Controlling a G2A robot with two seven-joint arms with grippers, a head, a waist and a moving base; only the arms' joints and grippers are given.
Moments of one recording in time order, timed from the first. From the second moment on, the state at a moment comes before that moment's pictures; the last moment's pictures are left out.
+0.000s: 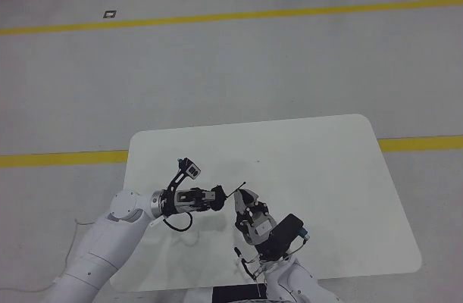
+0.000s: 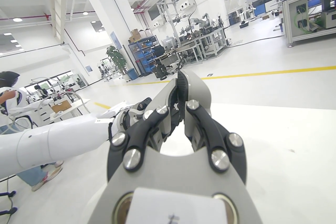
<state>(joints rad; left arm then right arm) 1.30 -1.00 -1.05 -1.42 -0.82 -0.34 -1.26 -1.83 -1.30 0.87 -1.91 -1.28 0.01 -0.57</state>
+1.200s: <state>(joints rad) 1.30 -1.00 -1.05 -1.42 -0.82 -0.34 -1.26 -1.81 -1.31 0.86 -1.89 -1.31 0.05 -0.57</state>
